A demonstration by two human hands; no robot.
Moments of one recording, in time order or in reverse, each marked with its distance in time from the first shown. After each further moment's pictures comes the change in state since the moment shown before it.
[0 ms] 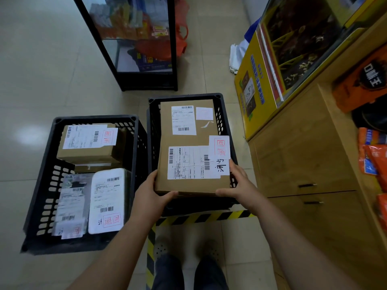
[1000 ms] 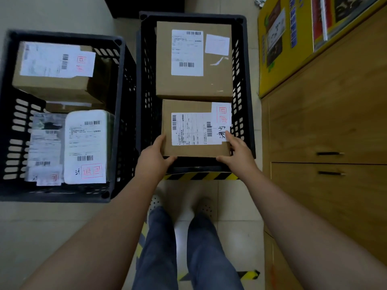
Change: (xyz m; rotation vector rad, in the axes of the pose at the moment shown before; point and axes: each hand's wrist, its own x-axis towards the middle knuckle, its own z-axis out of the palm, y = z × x) left_hand 0.052 -0.095 0.094 0.267 -0.055 -0.096; right_hand 0.076 0.114 0.040 -0.234 0.126 0.084
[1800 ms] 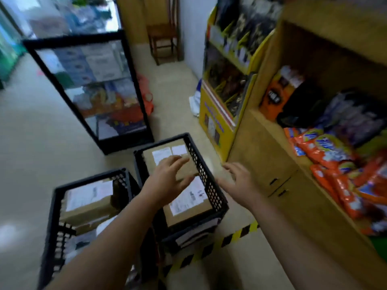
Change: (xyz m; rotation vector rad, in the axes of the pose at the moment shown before) left_hand -0.143 0.184 -0.203 0.344 0.049 0.907; right_hand -0.221 -0.147 -0.118 -0.045 0.470 -0.247
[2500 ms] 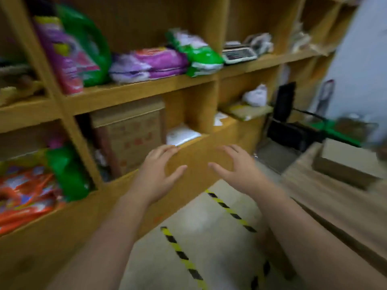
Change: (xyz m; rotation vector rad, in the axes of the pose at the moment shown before) left_hand -0.350 0.377 0.020 -0.376 -0.659 1.746; right_hand -0.668 -0.153 0.004 -0.237 1.378 1.231
